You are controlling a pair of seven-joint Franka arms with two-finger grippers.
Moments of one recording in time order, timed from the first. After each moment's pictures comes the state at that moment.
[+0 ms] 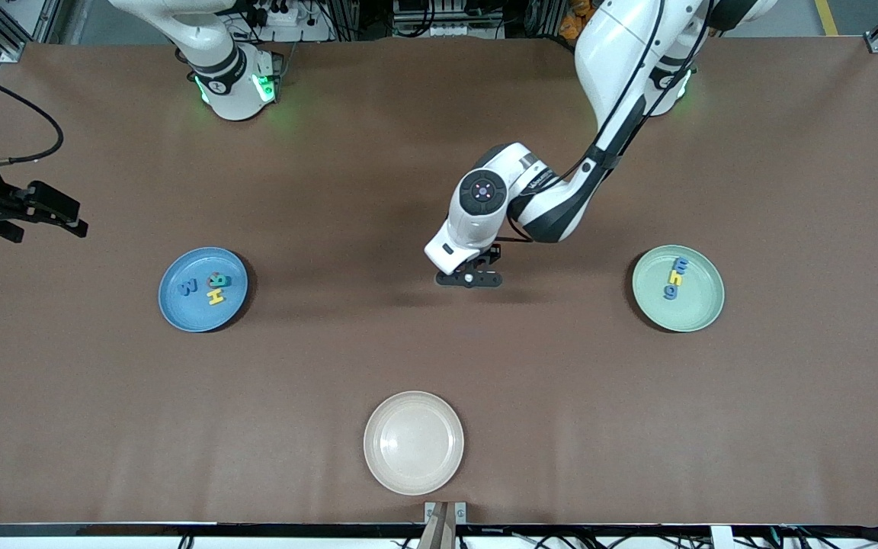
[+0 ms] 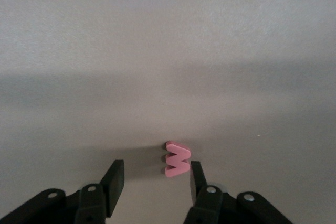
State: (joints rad) left arm -0.59 0.69 -0.23 -1.65 0.08 2.33 -0.77; right arm 0.02 0.04 -0.05 -1.58 0.07 1.66 -0.09
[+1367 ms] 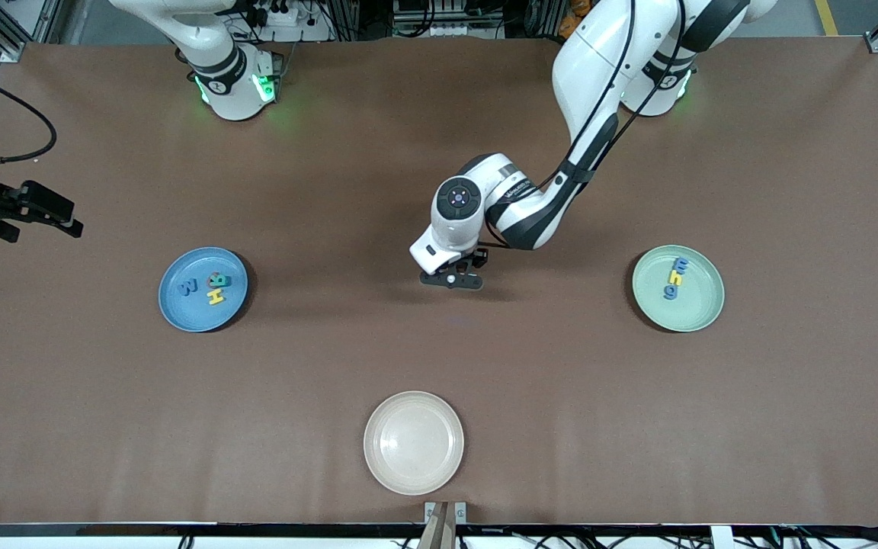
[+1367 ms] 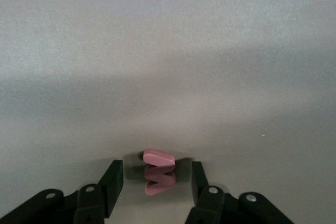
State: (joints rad) left arm -0.64 0.79 -0.22 -1.59 0.12 2.34 -0.77; right arm 0.01 0.04 -0.06 -1.58 0.08 1.66 -0.09
